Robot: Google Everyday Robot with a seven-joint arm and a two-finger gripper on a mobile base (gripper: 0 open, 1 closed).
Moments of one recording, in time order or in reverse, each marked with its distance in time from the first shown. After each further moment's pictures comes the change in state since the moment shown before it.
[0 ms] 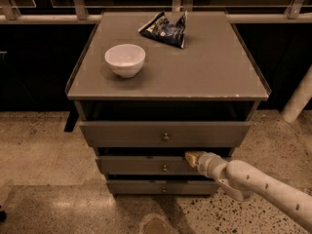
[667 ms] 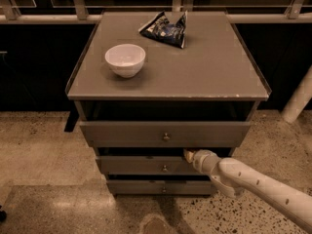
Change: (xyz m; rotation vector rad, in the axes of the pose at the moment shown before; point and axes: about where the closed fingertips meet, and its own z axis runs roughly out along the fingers) arm -0.006 -0.010 0.024 0.080 -0.019 0.041
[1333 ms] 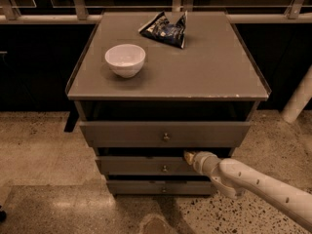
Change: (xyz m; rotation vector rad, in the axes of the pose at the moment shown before) arm 0.016 -0.001 -0.001 0.002 0.043 0.009
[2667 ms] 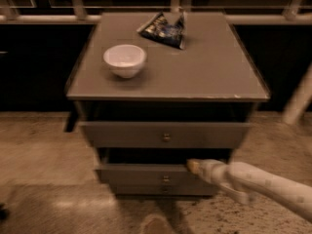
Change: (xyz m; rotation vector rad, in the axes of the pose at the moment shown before) arm 0.020 0.013 -0.037 -0.046 0.123 0.083
